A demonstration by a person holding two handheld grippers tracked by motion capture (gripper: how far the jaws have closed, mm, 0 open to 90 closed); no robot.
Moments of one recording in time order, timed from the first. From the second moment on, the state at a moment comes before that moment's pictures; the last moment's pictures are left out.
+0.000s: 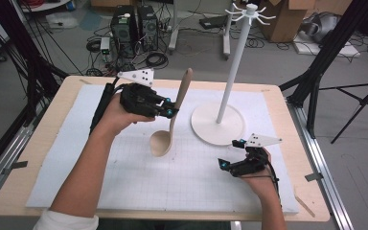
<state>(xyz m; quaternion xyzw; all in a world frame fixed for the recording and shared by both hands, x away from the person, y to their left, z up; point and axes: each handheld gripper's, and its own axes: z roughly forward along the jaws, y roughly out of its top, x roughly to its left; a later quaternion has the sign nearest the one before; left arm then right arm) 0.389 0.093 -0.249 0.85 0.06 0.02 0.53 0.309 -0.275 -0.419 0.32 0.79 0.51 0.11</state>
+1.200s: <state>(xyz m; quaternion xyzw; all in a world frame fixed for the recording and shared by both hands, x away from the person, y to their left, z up) 0.449 0.034 -0.176 0.85 0.06 0.03 0.52 0.304 -0.274 -0.421 0.32 0.79 0.51 0.10</state>
